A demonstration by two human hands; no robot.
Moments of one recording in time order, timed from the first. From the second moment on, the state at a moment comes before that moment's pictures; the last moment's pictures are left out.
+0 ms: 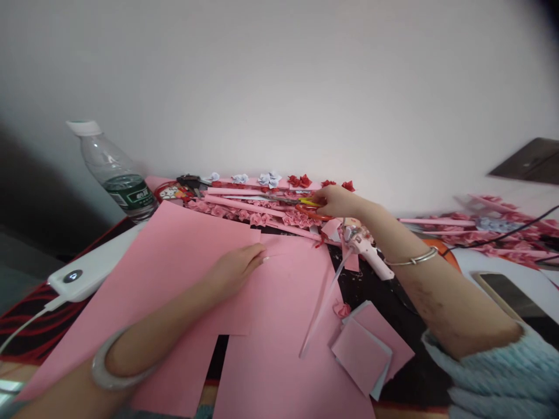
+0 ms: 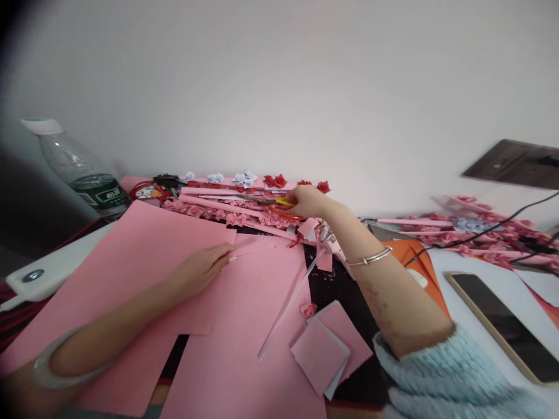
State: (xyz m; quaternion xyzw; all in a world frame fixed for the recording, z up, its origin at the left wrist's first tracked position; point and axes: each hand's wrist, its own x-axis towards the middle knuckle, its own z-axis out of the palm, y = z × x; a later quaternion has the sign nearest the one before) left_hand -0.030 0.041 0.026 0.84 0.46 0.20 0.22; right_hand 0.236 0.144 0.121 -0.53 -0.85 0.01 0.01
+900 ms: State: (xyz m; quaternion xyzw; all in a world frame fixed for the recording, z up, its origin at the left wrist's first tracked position) left_hand -0.033 0.047 0.030 0.72 0.52 0.36 0.28; right_hand 0.287 0.068 0.161 -0.59 -0.74 0.31 -0.07
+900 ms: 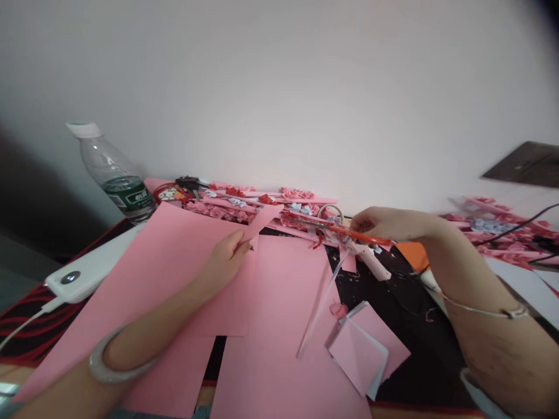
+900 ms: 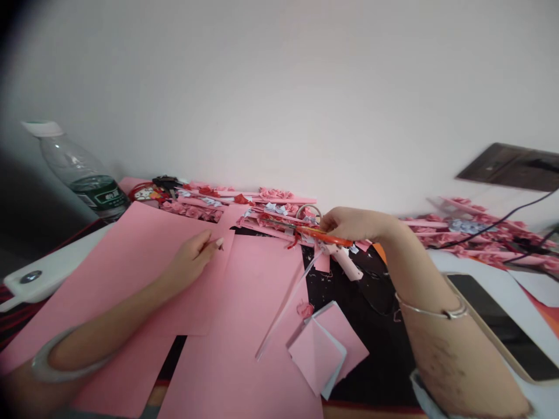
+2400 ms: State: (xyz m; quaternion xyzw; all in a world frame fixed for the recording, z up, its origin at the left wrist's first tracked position) left_hand -0.013 0.017 0.029 0.70 0.37 0.31 0.53; right_hand 0.224 -0.024 0.063 -0.55 -0.79 0.21 0.15
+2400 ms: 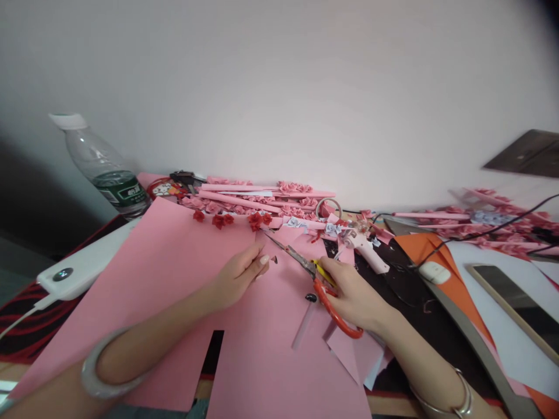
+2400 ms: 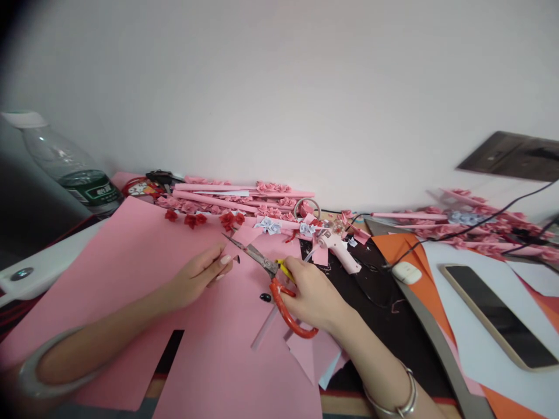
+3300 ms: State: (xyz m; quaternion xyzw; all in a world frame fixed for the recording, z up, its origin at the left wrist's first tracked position) left_hand -0.013 0.015 0.028 0.71 0.36 0.30 0.52; right_hand 0.224 -0.027 0.063 -0.54 -0.80 0.23 0.16
